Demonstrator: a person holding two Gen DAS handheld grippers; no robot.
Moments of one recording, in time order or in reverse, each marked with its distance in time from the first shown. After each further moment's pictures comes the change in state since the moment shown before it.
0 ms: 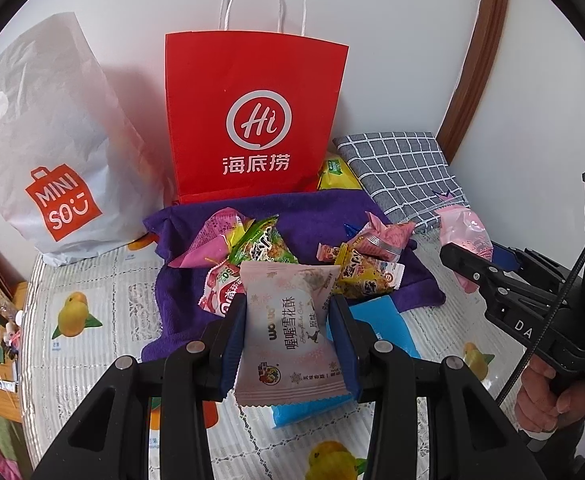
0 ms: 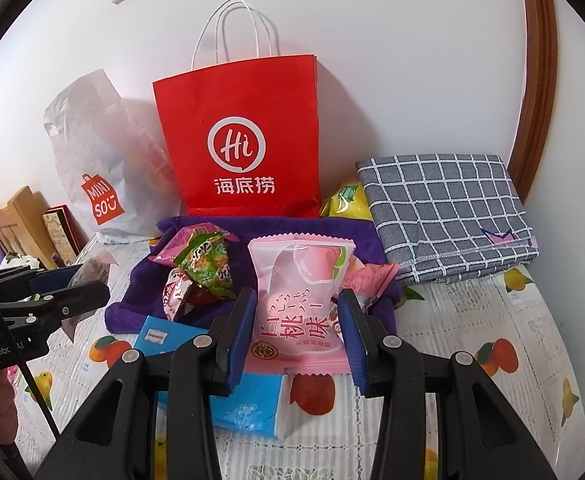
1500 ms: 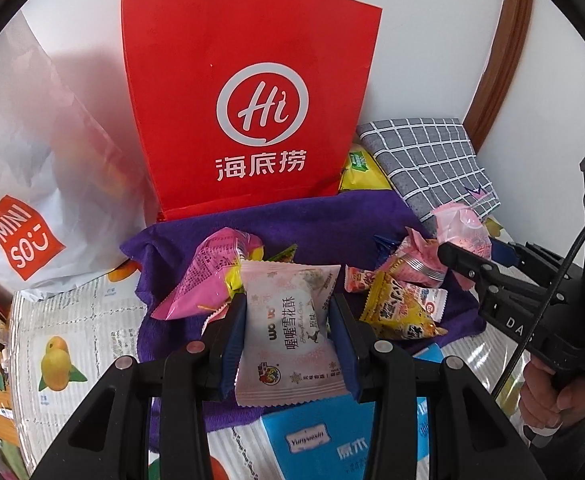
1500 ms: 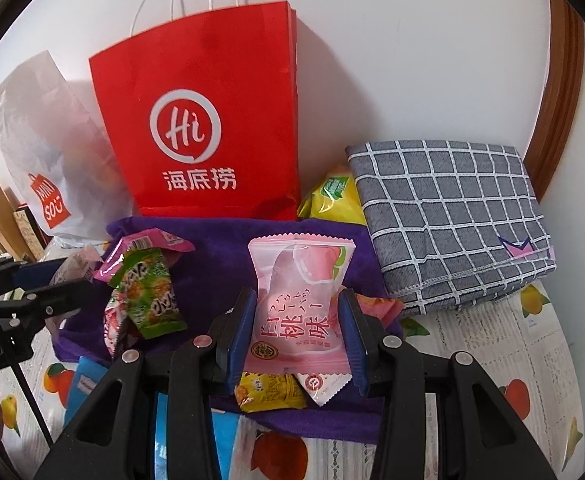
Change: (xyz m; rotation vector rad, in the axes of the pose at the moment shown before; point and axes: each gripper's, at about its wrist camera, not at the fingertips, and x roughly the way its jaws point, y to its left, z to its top) left arm 0.084 0.009 0.041 0.025 0.070 0.032; right arm 0.096 -0.025 0.028 0.000 0.085 -0.030
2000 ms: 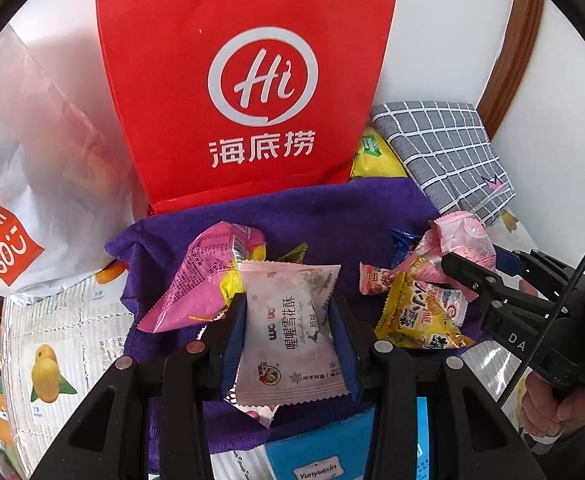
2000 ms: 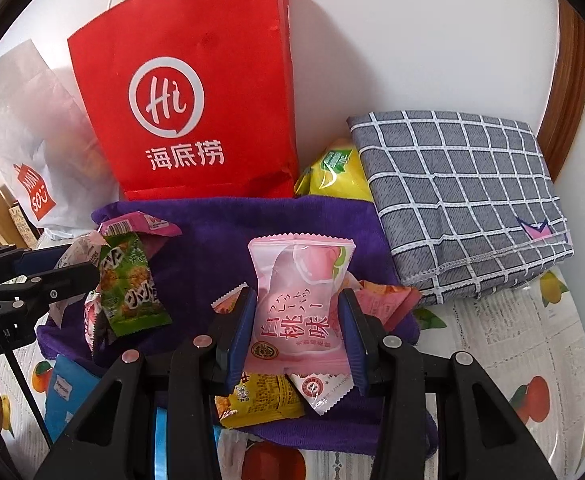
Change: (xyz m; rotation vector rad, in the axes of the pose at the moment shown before) left arm 0.036 0.001 0.006 0.007 0.056 0.014; right arm 0.032 -0.006 -0.008 0.013 0.053 0.007
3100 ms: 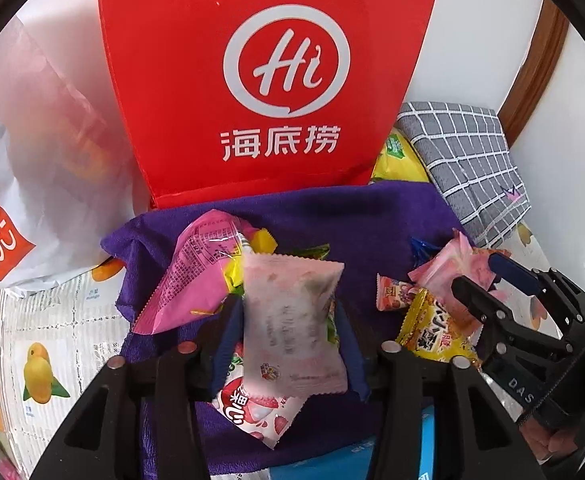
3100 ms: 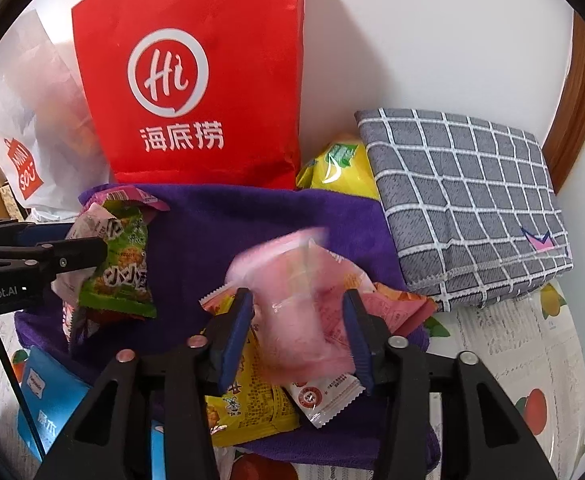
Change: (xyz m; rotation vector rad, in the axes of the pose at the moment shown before) left arm 0.018 0.009 0.010 -0.059 0.027 0.014; right arm 0.011 0.009 -0.003 -0.073 -0.019 -0.036
